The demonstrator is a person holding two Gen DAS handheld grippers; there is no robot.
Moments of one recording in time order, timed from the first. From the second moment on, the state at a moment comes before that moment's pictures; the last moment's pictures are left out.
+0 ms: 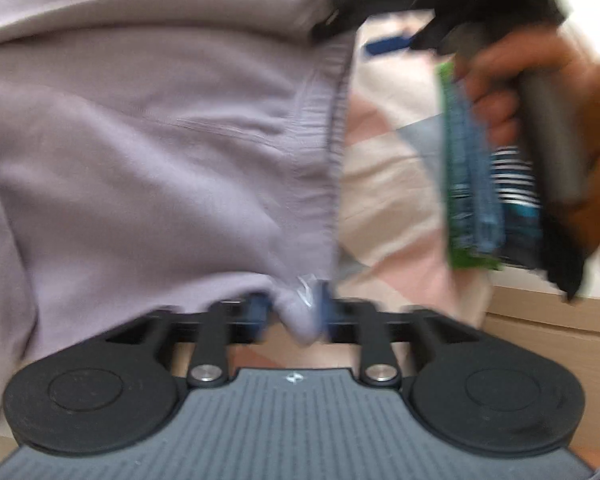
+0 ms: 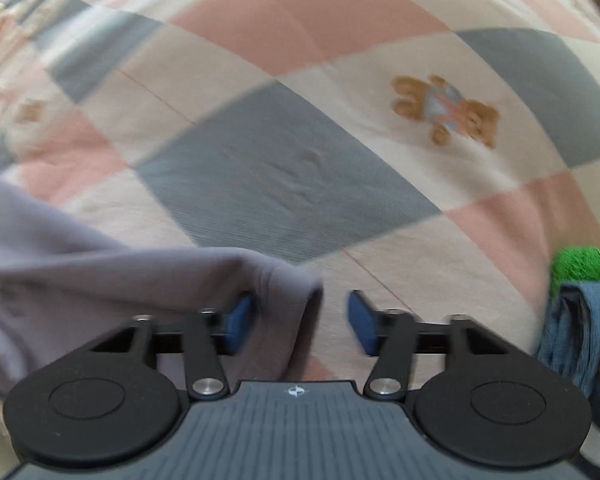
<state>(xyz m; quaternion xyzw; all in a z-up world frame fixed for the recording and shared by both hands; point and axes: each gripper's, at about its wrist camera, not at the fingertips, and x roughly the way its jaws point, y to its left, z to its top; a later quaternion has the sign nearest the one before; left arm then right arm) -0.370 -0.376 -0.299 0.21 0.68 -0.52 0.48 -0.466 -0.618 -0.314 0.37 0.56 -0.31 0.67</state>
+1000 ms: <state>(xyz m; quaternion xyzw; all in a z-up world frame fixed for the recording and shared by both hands) 0.032 -0.105 -0.179 0.29 0.48 -0.42 0.71 -0.521 -0.341 -0.271 0.61 0.34 -0.51 0.50</state>
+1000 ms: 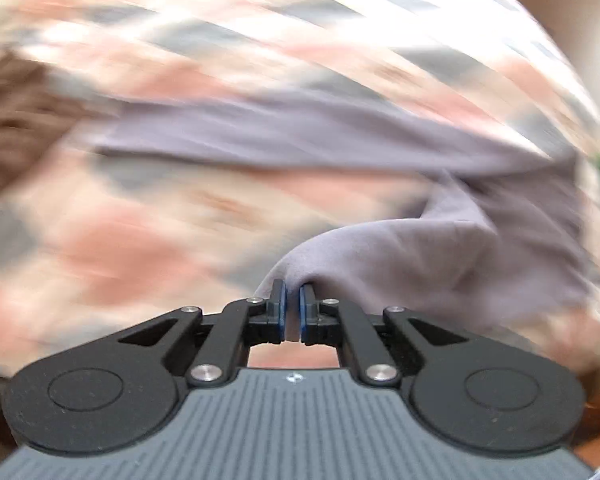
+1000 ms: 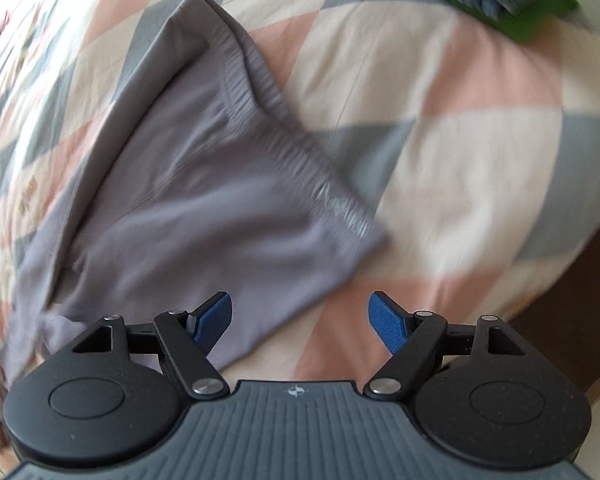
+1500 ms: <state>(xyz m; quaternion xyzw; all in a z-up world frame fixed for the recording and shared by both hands) 0.119 -0.031 -0.238 0.19 0.62 -0.22 0.73 -0.537 -0.300 -0.289 0.64 0.25 -0.54 0.49</state>
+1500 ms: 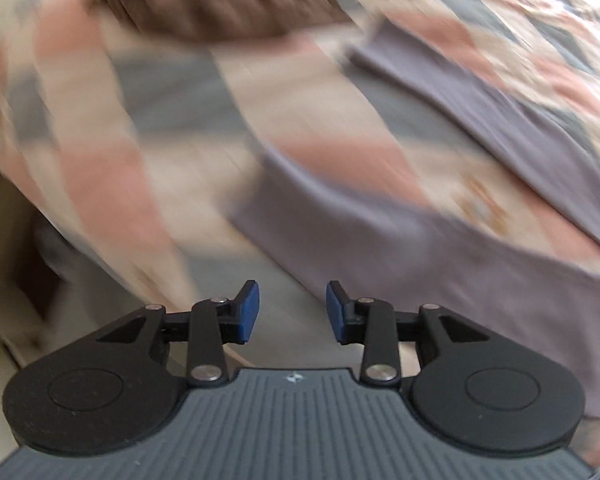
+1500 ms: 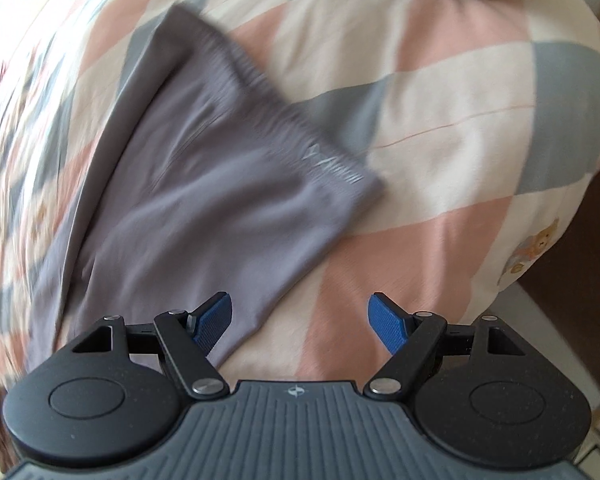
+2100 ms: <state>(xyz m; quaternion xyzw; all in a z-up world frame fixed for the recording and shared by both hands) 0.008 -0.064 -0.256 0.14 0.67 -0.22 0.69 -0.605 -0.331 -0.341 0.67 0.10 -0.56 0.48</state>
